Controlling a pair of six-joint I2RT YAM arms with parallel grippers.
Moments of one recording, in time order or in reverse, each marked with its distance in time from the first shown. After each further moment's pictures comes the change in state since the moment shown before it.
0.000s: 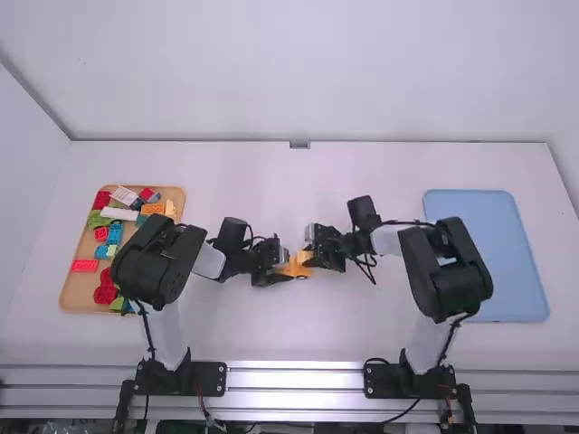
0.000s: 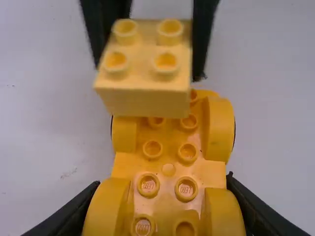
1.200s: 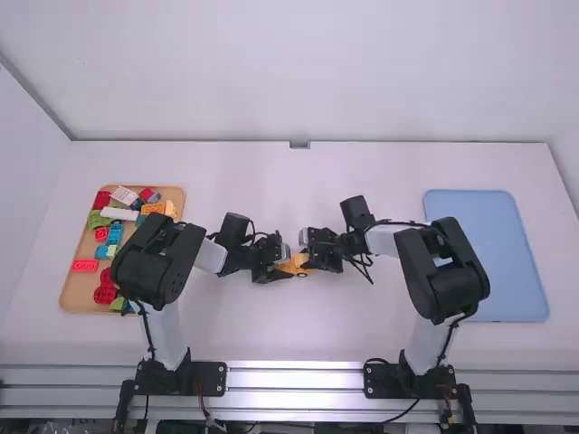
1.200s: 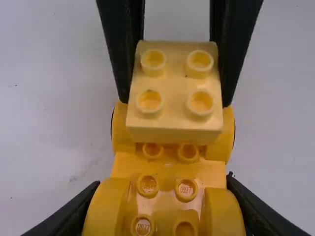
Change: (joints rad) left arm 0.000 0.000 0.054 -0.091 -0.021 0.031; right arm 0.044 0.000 0.014 -0.035 0.060 -0.039
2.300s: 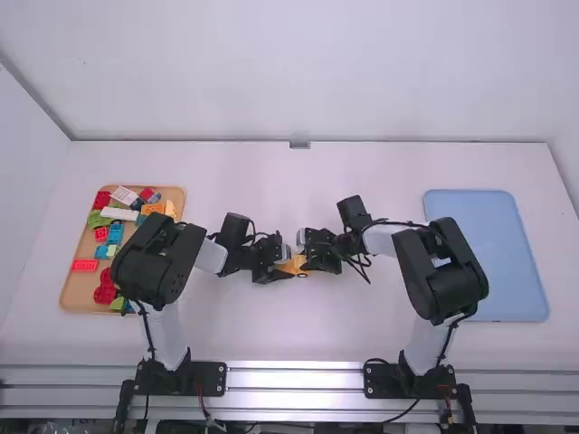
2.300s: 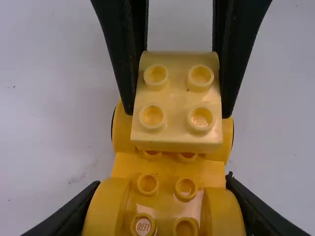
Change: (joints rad) left arm 0.000 0.000 0.000 0.001 -0.002 0.000; right arm 0.015 0.000 0.012 -0.033 0.060 0.031
